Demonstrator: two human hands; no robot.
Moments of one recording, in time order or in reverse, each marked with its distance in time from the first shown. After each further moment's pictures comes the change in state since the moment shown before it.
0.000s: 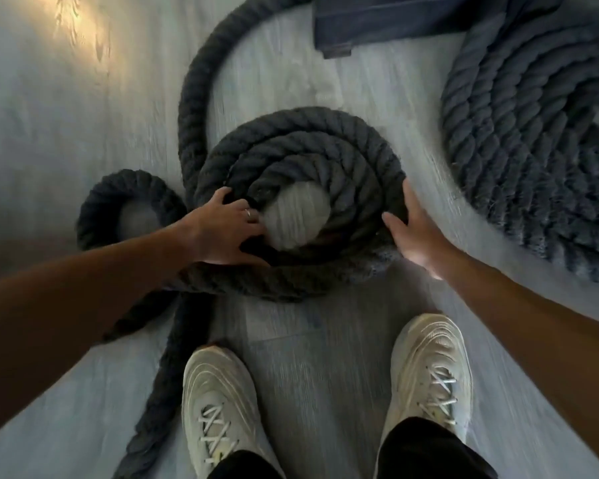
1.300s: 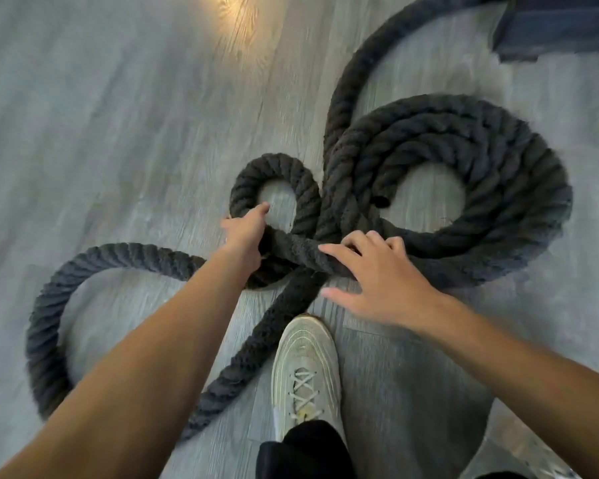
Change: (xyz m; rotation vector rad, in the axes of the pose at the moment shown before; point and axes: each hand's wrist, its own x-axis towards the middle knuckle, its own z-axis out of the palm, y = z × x) left_hand -0.105 0.001 0.099 -2.191 0.644 -1.764; right_hand -0.077 -0.097 0.167 -0.877 -0.347 -0.991
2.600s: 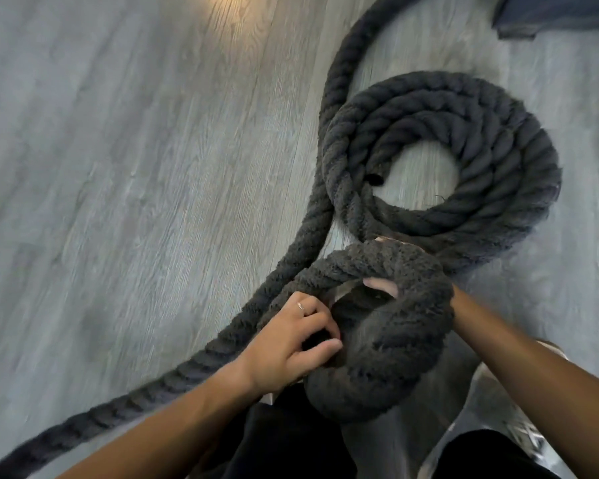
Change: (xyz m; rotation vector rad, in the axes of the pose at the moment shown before) left_hand -0.143 -0.125 -0.065 0.790 -0.883 1.084; right_hand -0.060 -0.029 -0.093 1.002 -0.109 0.478
